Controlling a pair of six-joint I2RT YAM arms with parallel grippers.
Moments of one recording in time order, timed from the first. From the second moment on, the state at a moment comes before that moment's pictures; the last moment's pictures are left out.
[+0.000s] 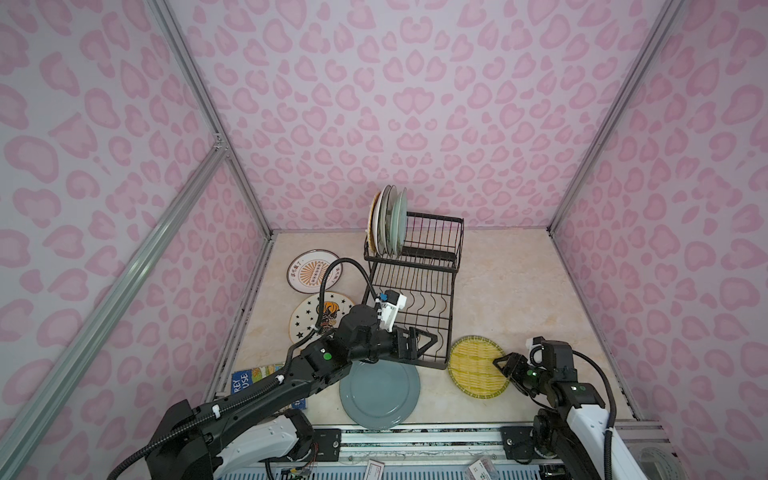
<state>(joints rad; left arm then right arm) -0.86 1.07 0.67 0.01 0.39 -0.80 -0.01 0.56 0.19 -0.58 -0.45 0.73</state>
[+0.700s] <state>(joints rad) -0.92 1.14 0.71 0.05 0.35 -0.84 0.00 0.44 0.24 -0.59 -0.43 0.80</state>
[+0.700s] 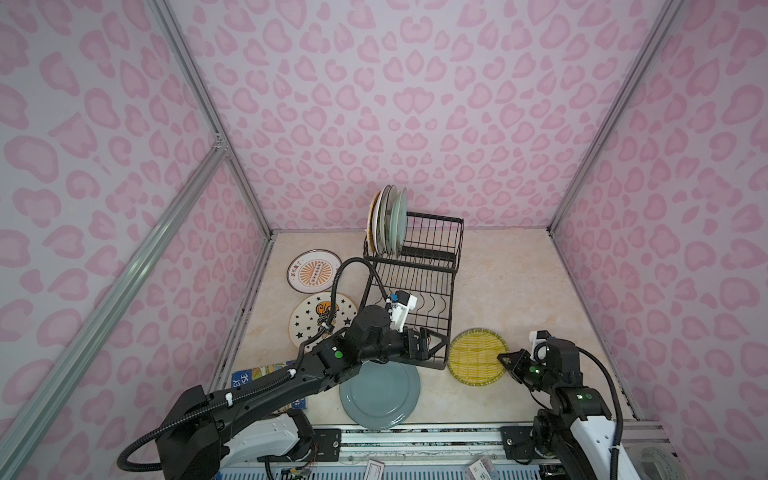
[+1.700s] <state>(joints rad) -0.90 1.43 0.82 0.33 0.43 -1.02 -0.05 0.50 0.63 -0.57 -0.54 0.95</state>
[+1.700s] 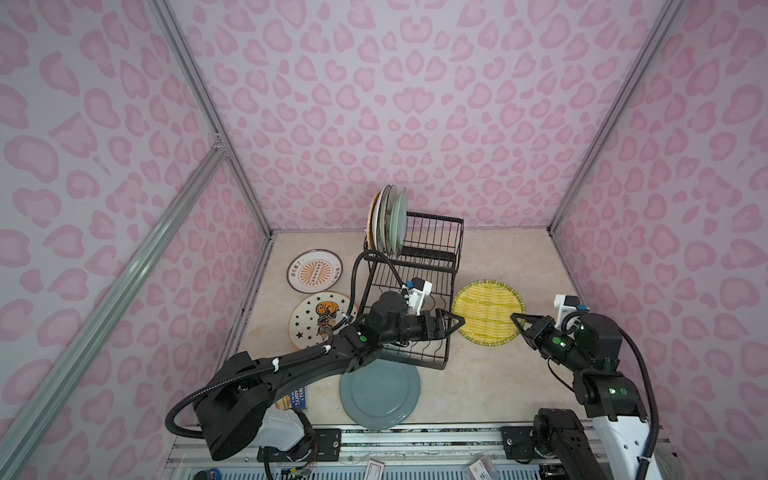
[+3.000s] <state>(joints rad) -0.93 1.36 0.66 0.59 0.40 -1.28 -0.02 0.47 0.60 -0.43 -0.63 1.02</state>
